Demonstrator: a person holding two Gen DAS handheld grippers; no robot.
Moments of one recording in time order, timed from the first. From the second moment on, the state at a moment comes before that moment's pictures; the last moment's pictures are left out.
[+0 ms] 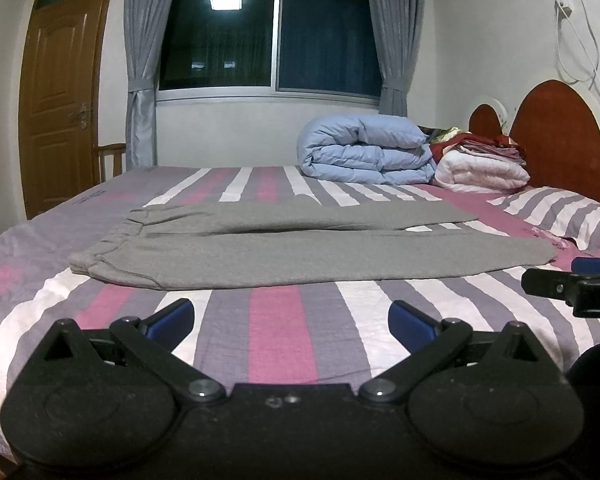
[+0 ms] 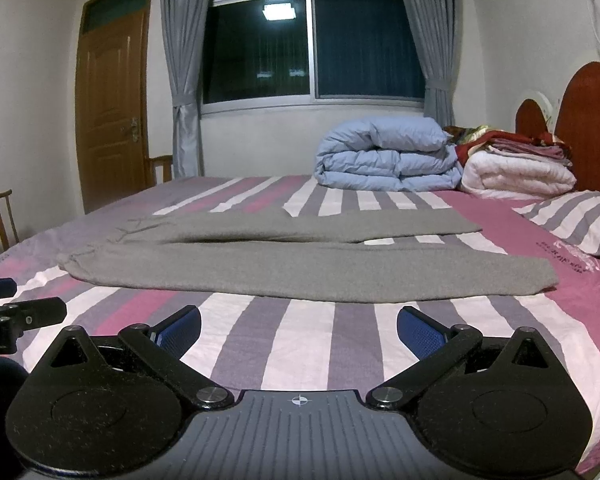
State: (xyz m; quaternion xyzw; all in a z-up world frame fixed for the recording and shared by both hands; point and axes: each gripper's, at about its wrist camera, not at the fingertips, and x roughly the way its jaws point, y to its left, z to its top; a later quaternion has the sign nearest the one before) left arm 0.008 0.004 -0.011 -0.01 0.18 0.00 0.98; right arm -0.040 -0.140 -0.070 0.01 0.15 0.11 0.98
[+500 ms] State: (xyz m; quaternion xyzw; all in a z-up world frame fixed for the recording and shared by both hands) left arm 0.009 0.004 -0.011 0.00 0.18 0.00 0.98; right arm -0.039 -0.138 -0.070 0.01 0.15 0.11 0.98
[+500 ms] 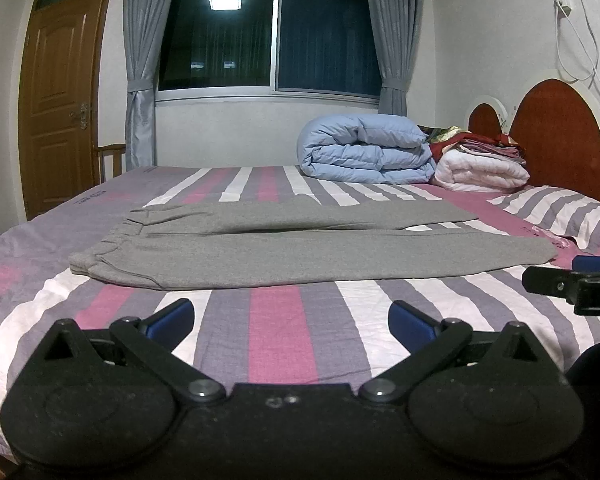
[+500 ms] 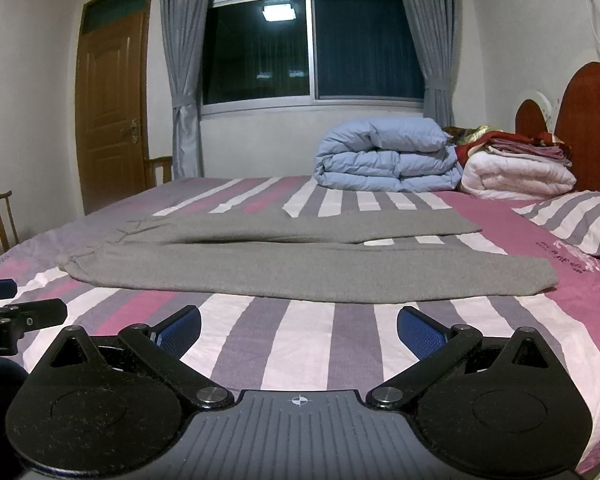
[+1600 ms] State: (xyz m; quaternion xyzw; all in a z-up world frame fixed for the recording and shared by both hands) left arm 0.008 0.003 -0.010 0.00 0.18 0.00 0.98; right arm -0.039 -0.138 -0.070 0.01 0.15 0.11 0.98
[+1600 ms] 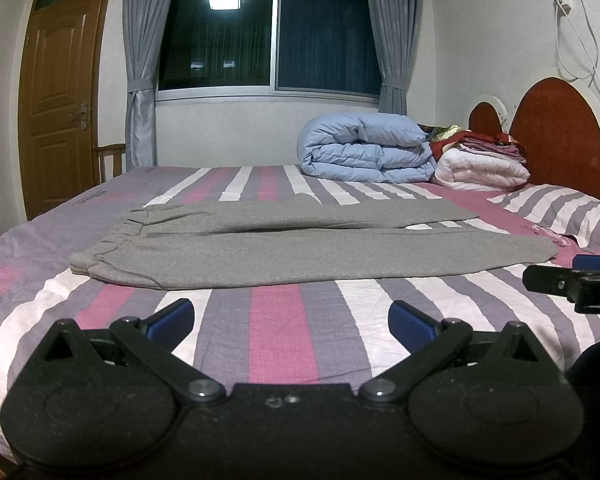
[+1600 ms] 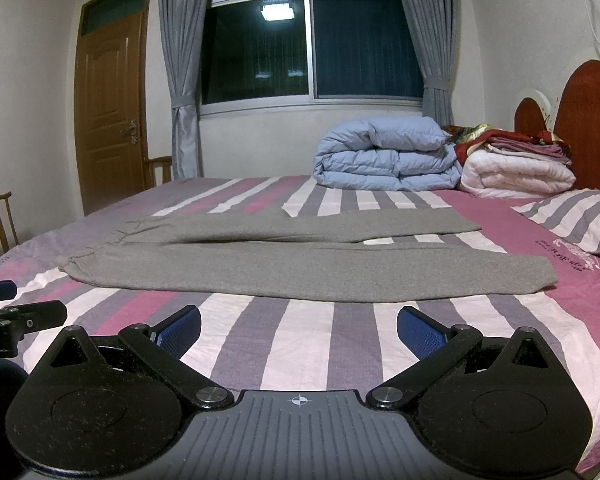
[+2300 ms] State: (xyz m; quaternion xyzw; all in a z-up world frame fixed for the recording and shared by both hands) left arm 0.045 0.079 -0.005 -0.08 0.24 0.00 0.97; right arm 0.007 -0.165 -0.057 0.06 0.20 0.19 0.96
